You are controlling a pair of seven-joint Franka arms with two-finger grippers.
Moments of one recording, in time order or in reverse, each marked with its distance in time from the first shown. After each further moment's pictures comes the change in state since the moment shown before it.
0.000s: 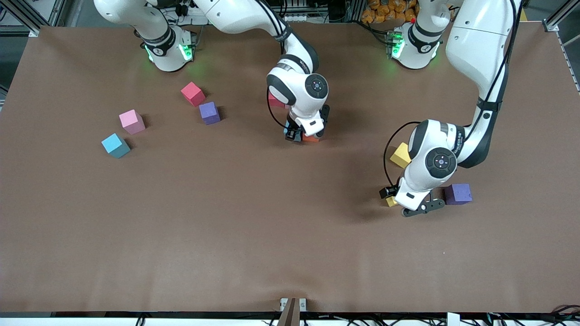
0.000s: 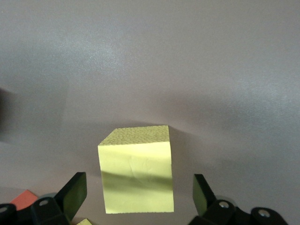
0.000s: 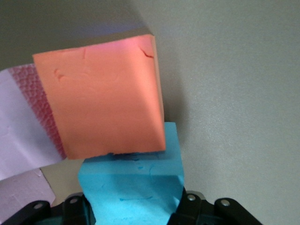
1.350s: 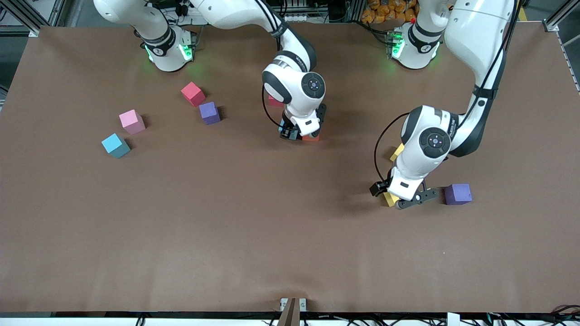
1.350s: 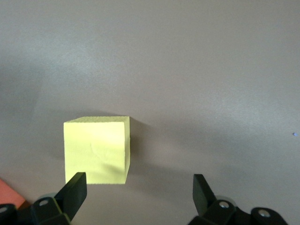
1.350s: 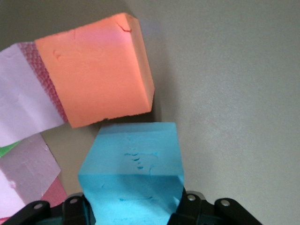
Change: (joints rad) left arm -0.001 -0.074 -0.059 -0.071 0.001 0.113 -0.116; right arm -0.022 -0.048 0.000 -0.008 0.000 -0.068 0.000
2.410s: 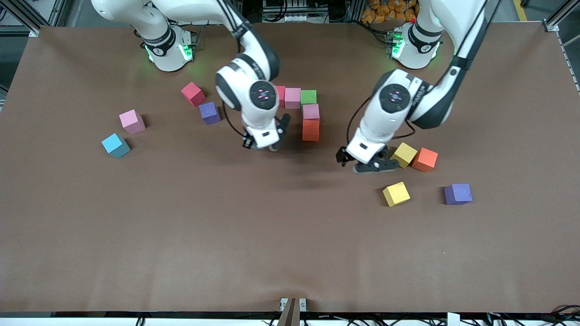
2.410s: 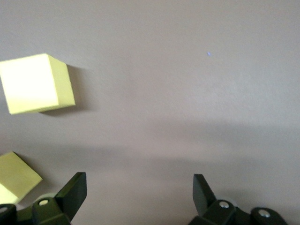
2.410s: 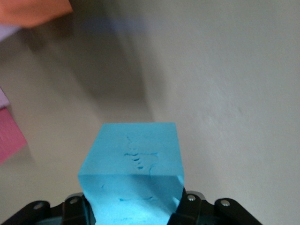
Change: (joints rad) left arm -0.004 -0.178 -0.171 -0.140 0.052 0.003 -0.034; right arm -0.144 -0.188 -0.001 -0.175 -0.052 0.005 -0.075
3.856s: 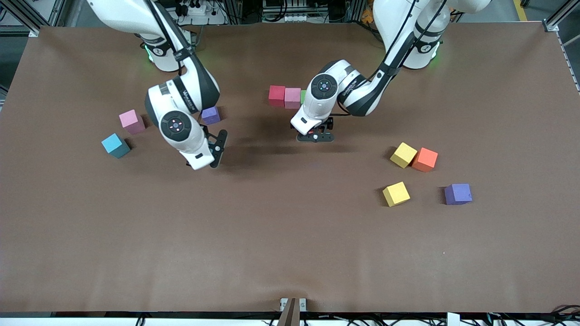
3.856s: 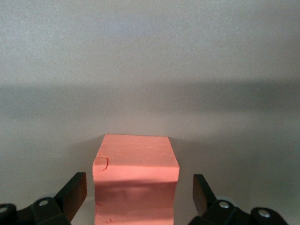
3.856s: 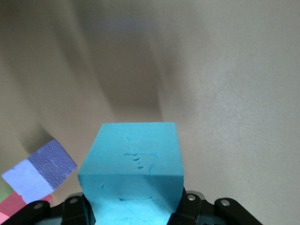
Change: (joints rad) left arm -0.330 0.167 -0.023 -0.034 -0.132 0.065 -0.107; right arm -0.325 -0.187 -0.003 -0.289 -0.002 0.086 -0.400
